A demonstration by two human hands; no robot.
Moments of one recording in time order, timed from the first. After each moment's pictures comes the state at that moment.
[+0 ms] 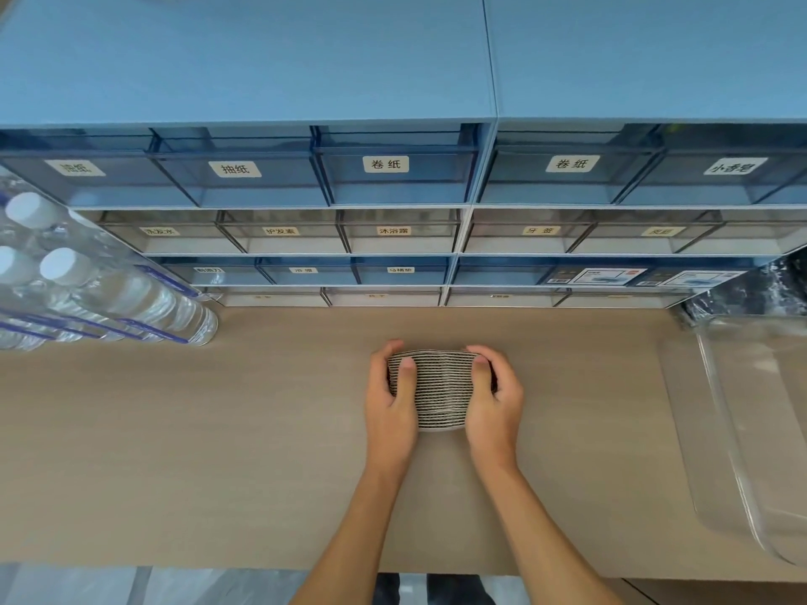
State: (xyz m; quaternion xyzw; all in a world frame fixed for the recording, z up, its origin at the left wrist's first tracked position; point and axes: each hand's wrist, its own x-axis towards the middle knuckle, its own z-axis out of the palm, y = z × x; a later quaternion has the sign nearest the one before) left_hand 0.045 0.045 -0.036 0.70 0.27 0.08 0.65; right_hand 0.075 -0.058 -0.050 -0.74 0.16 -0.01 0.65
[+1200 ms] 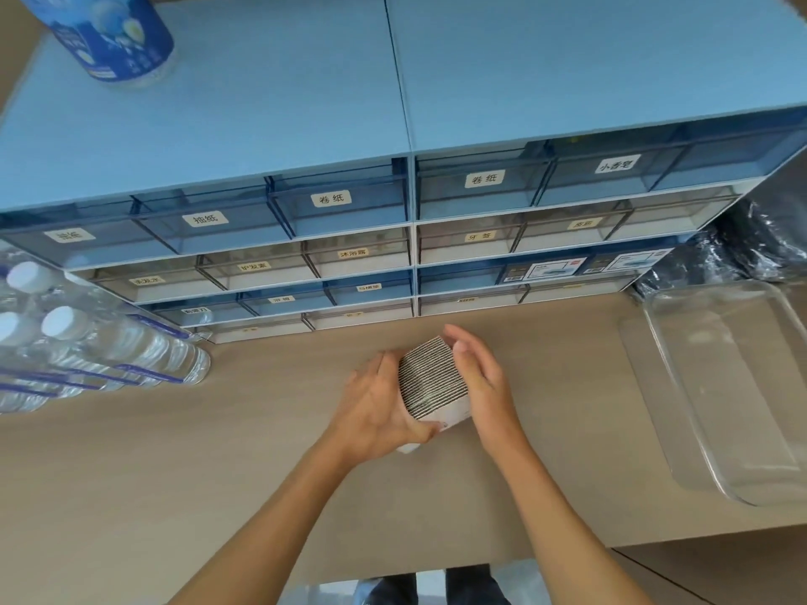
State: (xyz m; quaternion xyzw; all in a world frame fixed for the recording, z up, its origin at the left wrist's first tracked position) left_hand 0.063 0.079 0.002 0.95 -0.03 -0.13 0.28; right_hand 0.083 -0.084 -0.011 -0.69 0.07 0.12 0.71
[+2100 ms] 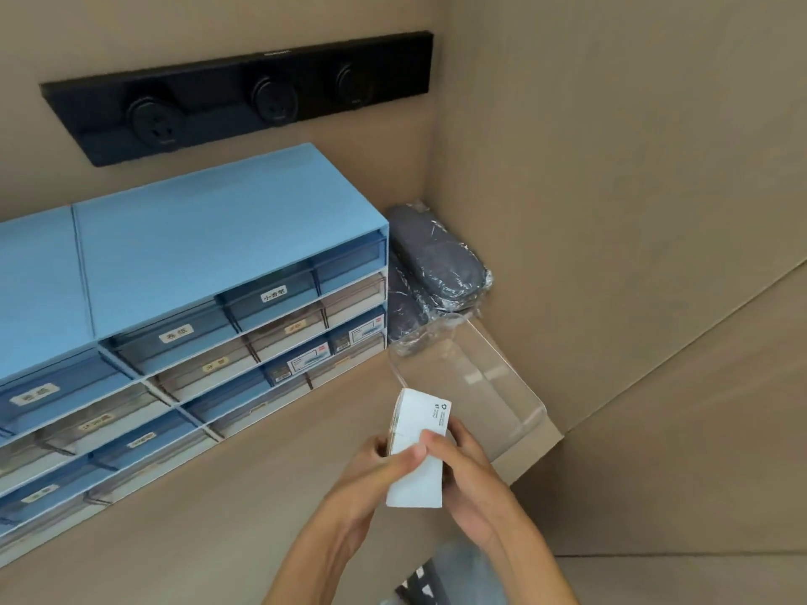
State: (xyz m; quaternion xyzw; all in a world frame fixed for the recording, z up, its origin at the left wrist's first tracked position) left_hand 0.039 -0.139 0.092 0.63 0.04 -0.41 0.66; right_hand -0.009 -0.287 0.089 -0.47 0.26 0.08 0.84
